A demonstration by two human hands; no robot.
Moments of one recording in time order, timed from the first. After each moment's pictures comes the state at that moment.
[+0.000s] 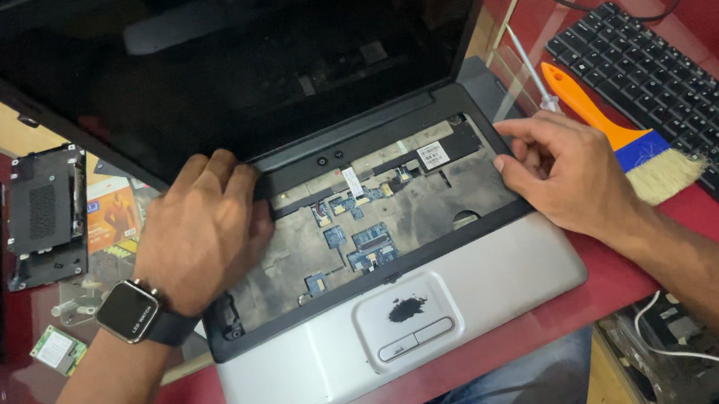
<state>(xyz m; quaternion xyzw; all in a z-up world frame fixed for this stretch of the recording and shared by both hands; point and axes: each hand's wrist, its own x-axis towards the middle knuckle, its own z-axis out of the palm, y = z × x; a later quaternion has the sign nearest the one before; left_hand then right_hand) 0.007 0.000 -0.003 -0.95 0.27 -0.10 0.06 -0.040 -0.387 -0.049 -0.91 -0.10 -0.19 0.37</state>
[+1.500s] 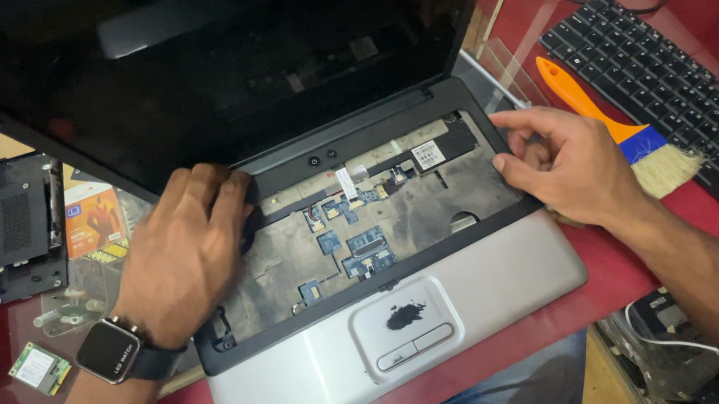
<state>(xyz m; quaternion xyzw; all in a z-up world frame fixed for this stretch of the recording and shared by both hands) 0.002 0.010 -0.010 -0.92 0.35 -0.17 0.01 -0.035 -0.396 -0.050 -0.87 -0.04 -0.10 0.47</state>
